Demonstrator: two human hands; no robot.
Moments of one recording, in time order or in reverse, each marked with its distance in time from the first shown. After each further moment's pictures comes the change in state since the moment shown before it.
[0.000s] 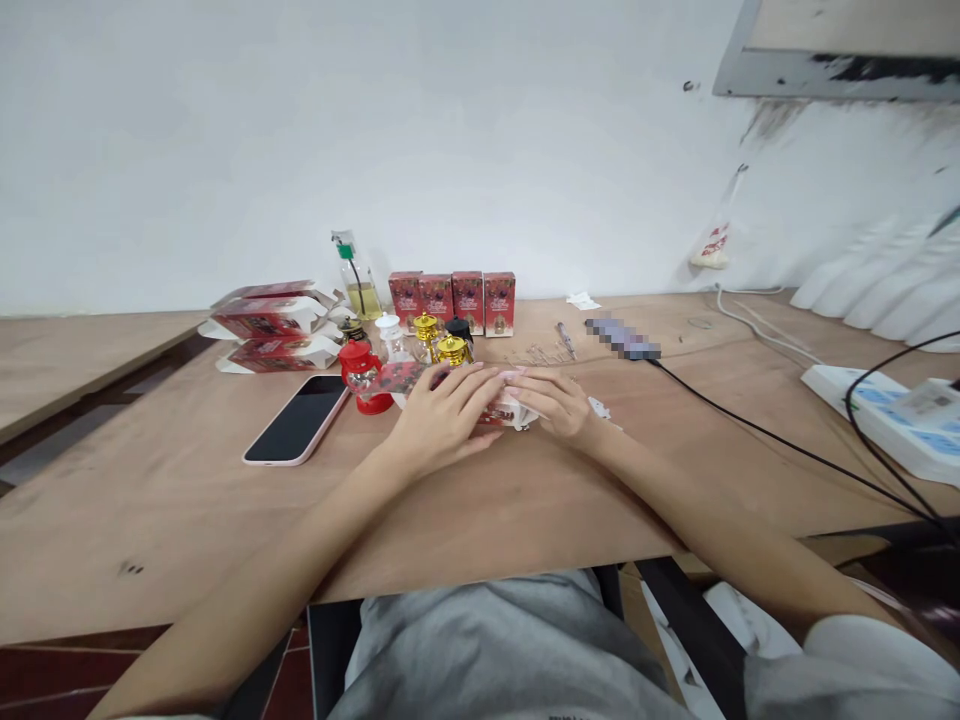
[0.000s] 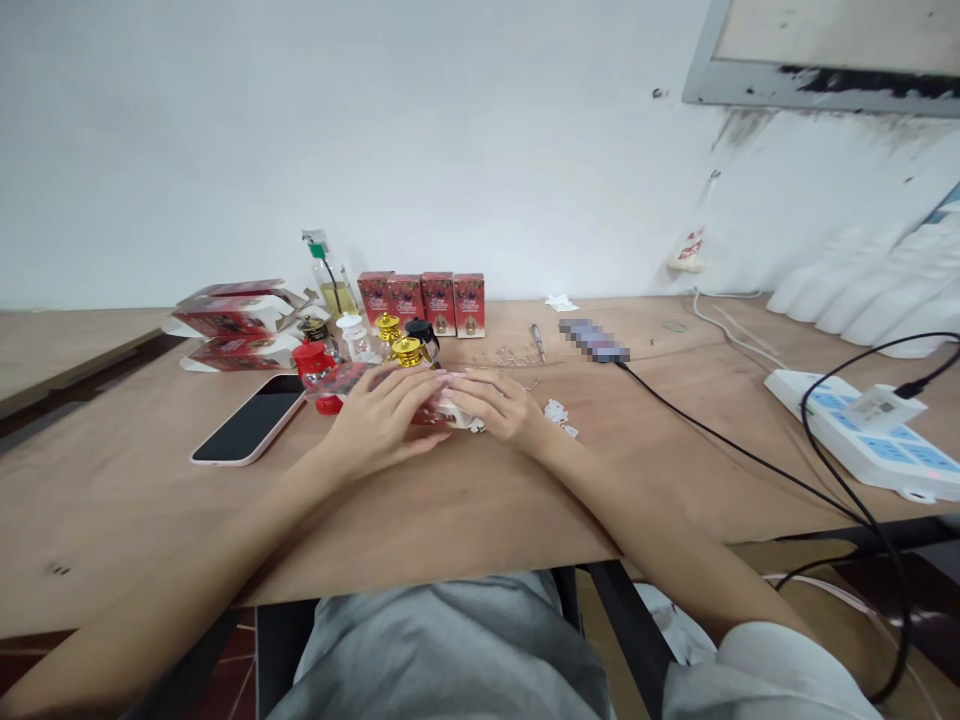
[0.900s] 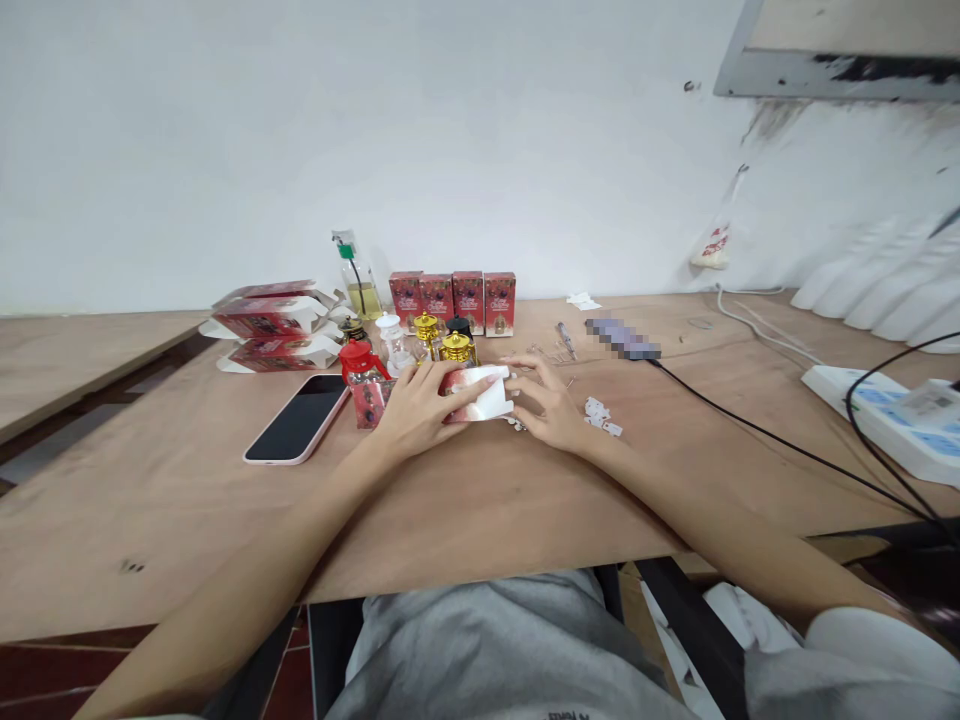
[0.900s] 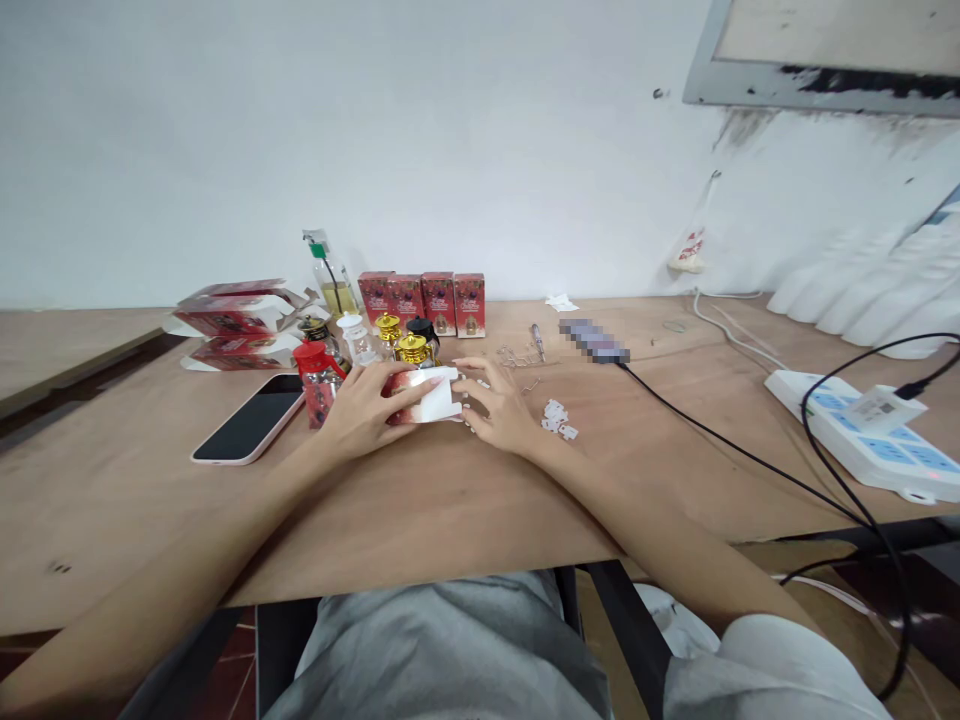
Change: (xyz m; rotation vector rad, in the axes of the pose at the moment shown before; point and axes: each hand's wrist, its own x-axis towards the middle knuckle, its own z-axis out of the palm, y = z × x) left_hand -0.021 -0.034 0.022 0.105 -0.005 -0.022; right_hand 0.004 -0.012 0.011 0.215 -0.153 0.481
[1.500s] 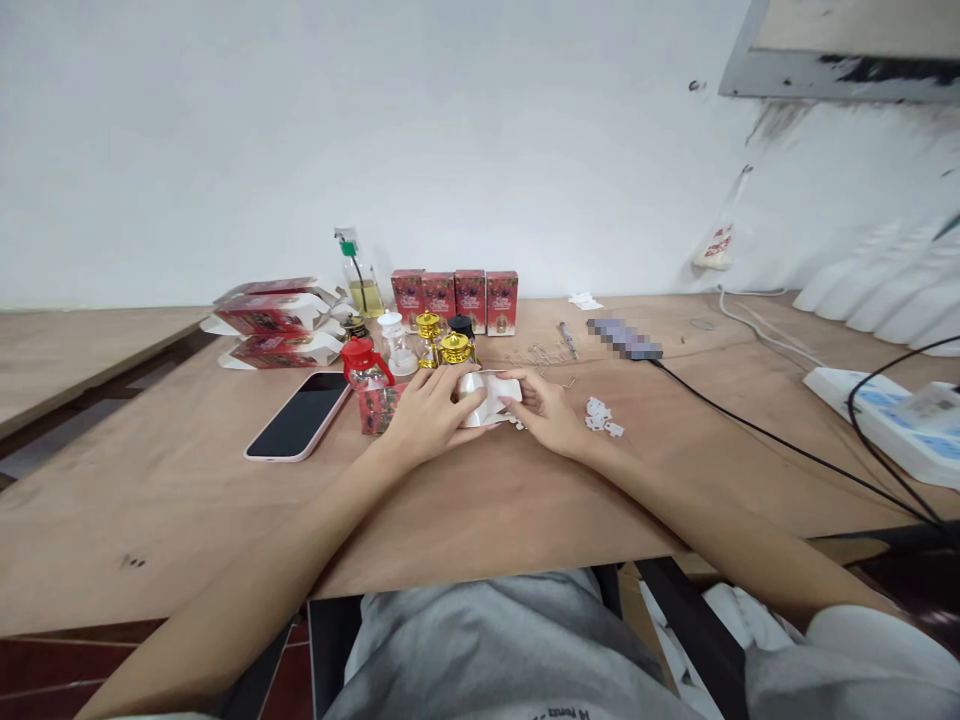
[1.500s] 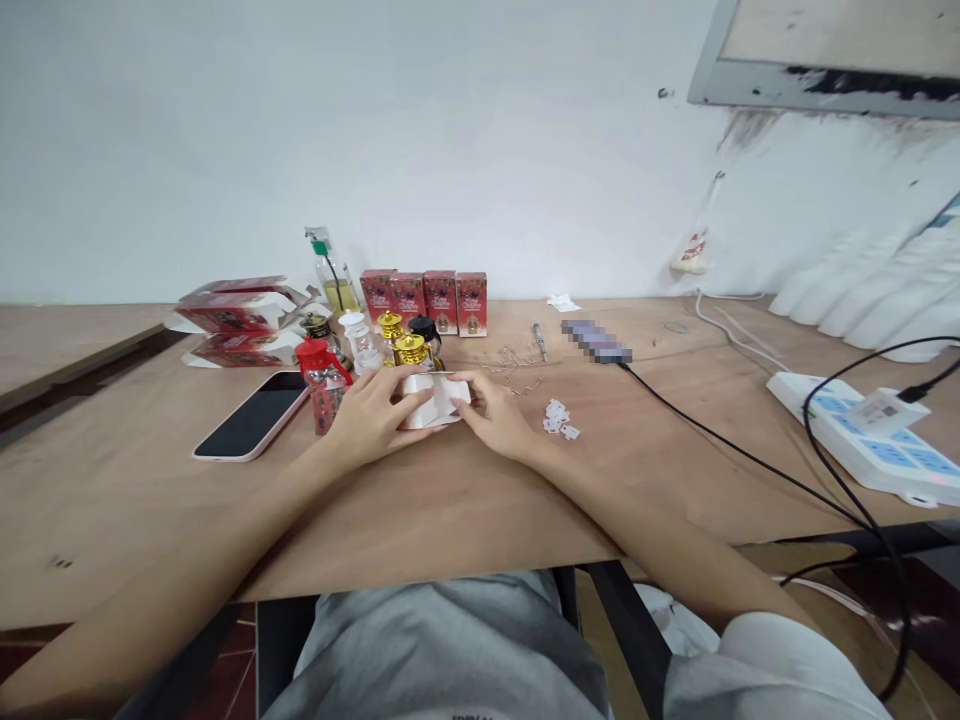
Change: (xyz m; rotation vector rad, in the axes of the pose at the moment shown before) left_hand 0.009 0.018 -0.009 0.009 0.060 0.015; right_hand -0.001 -0.009 0.013 0.503 -0.037 0.419
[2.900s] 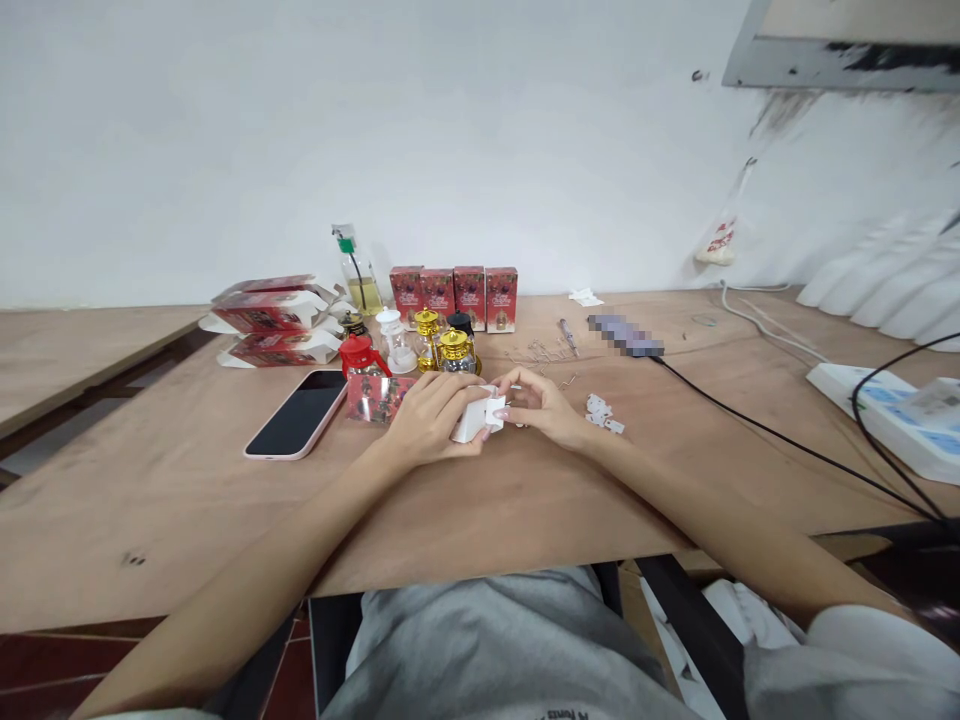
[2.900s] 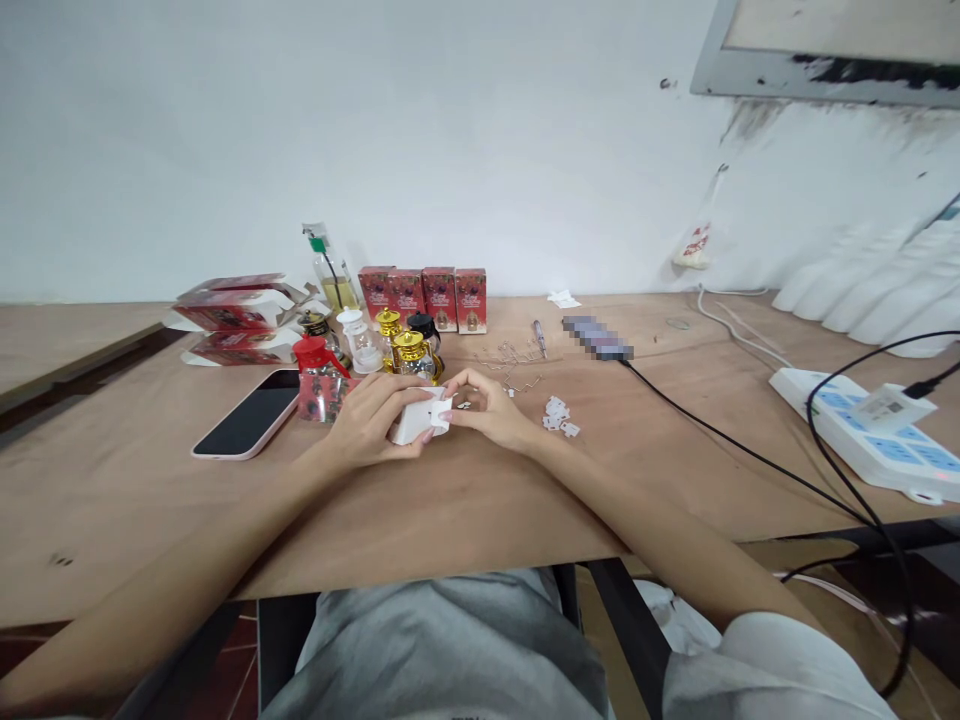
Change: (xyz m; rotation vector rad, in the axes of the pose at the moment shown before) left_hand 0.002 0.004 -0.003 -0.194 0.189 0.088; right_hand 0.005 -0.012 -0.004 0.400 -0.159 0.165
